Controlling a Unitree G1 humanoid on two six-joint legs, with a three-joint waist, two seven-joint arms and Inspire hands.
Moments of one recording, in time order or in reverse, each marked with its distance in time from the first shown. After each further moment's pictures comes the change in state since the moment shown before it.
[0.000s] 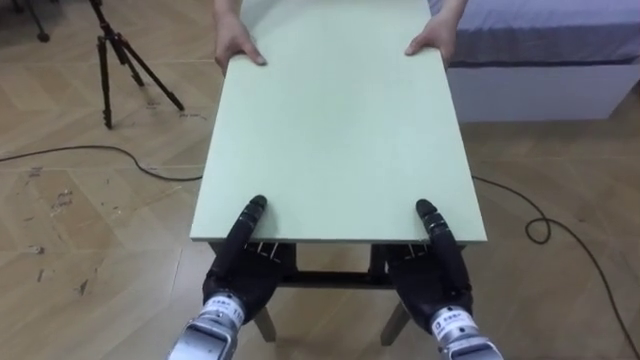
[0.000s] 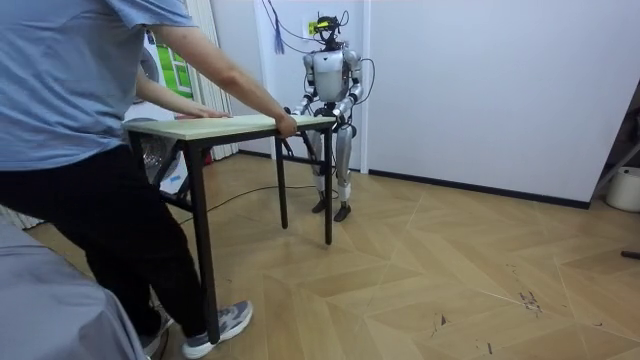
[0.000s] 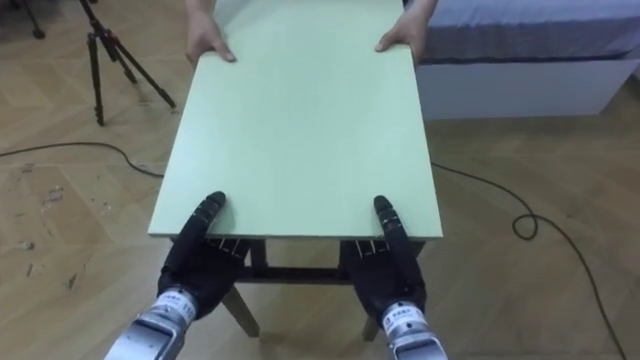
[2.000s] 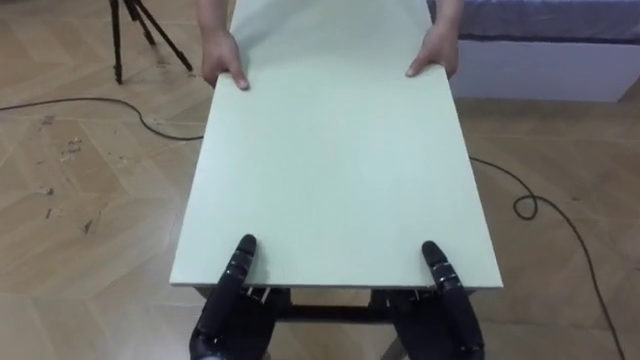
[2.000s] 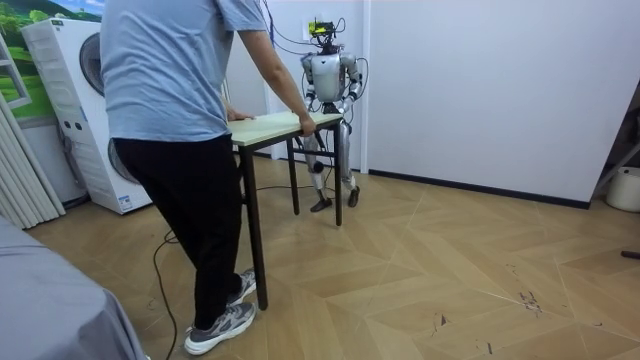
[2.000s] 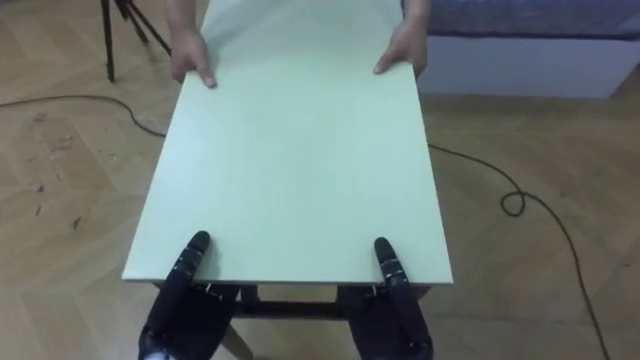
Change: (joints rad) left arm 0.243 -0.005 -0.059 -0.194 0.179 -0.098 -0.127; right arm 0.231 -0.043 0.079 -0.183 -0.022 -0.051 0.162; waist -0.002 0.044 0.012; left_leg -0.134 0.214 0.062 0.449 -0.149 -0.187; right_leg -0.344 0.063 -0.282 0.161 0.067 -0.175
